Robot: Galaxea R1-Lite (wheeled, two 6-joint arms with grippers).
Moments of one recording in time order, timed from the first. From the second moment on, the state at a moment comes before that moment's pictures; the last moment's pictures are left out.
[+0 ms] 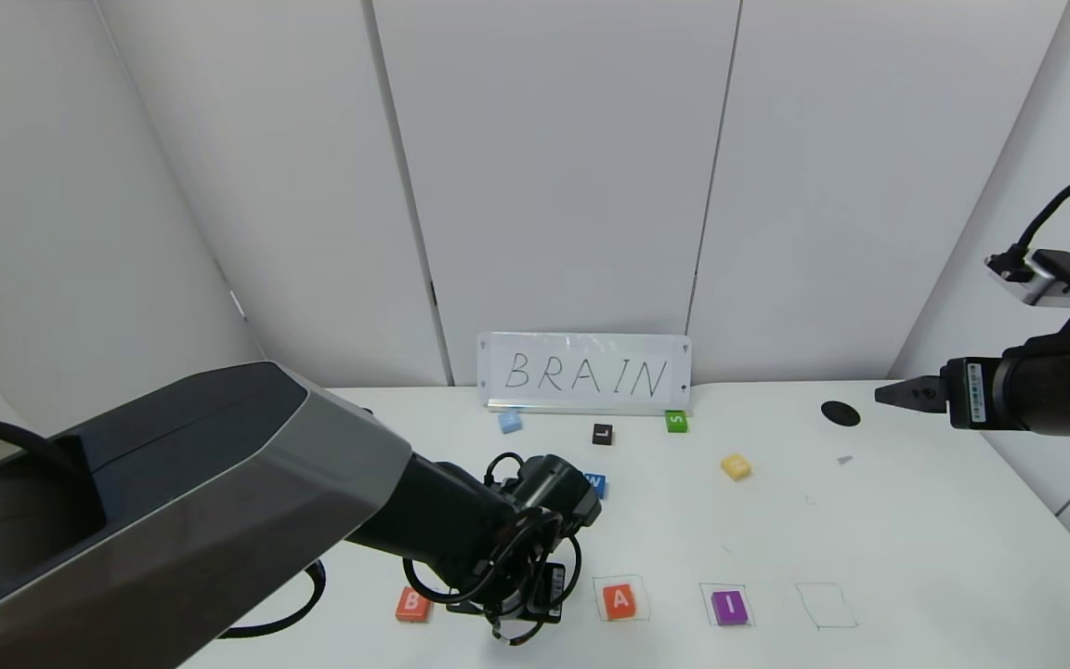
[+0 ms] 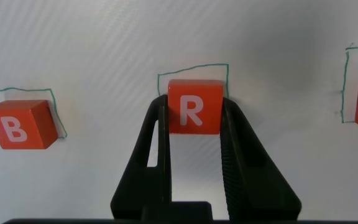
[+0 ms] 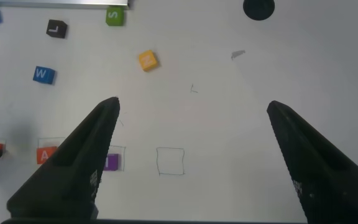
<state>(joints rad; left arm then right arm) -0.71 2.25 -1.22 0.22 0.28 -0.58 0.11 1.55 -1.08 0.17 -0.03 0.13</state>
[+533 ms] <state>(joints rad) -0.71 2.25 -1.22 0.22 0.28 -0.58 0.11 1.55 -1.08 0.17 -0.03 0.13</state>
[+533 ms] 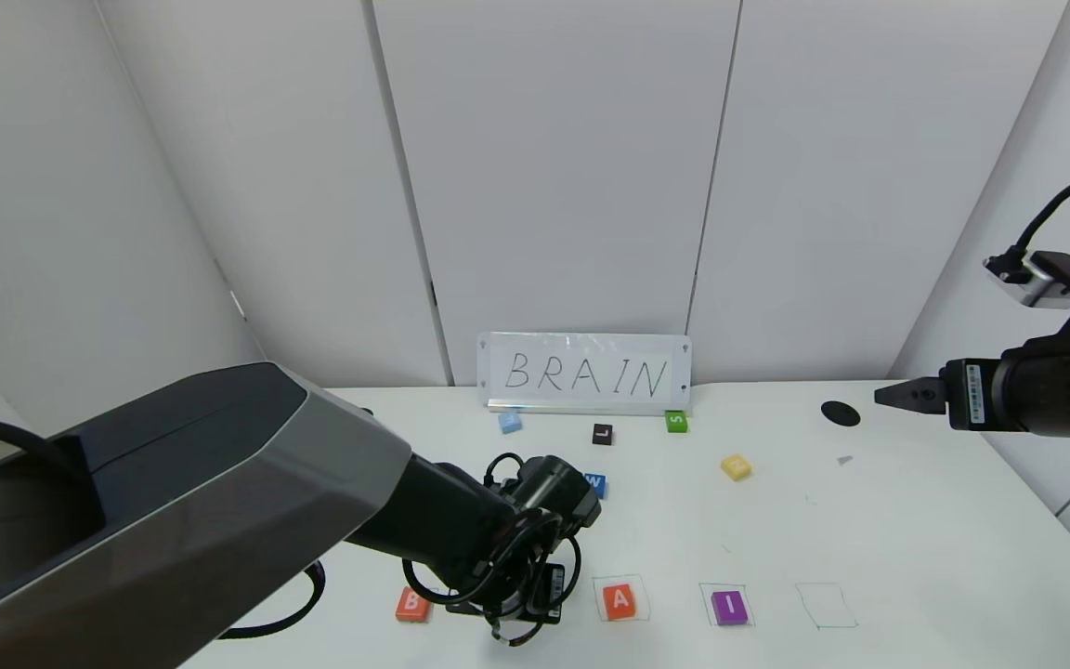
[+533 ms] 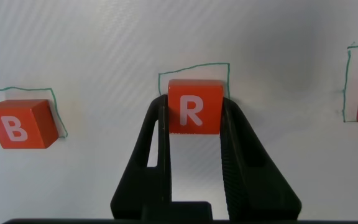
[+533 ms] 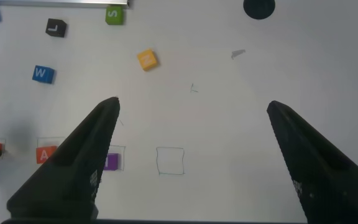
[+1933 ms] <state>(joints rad) -0.71 2.24 -1.22 0.22 0.28 -0.58 0.11 1.56 -1.08 0.17 -0.03 0.13</state>
